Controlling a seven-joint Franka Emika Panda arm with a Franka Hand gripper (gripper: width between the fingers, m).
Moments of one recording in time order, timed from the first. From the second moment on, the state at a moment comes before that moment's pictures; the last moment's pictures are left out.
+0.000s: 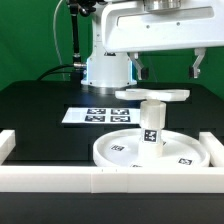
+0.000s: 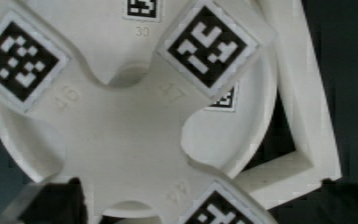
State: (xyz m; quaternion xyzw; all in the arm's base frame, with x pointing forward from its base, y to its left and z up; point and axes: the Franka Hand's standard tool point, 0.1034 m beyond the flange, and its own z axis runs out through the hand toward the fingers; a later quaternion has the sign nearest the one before) arm 0.574 0.056 0.139 -0.99 0.15 0.00 0.06
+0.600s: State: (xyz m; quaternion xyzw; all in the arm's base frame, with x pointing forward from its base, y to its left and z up) arm 0.578 0.054 0.139 -0.99 -0.12 -0.03 0.03
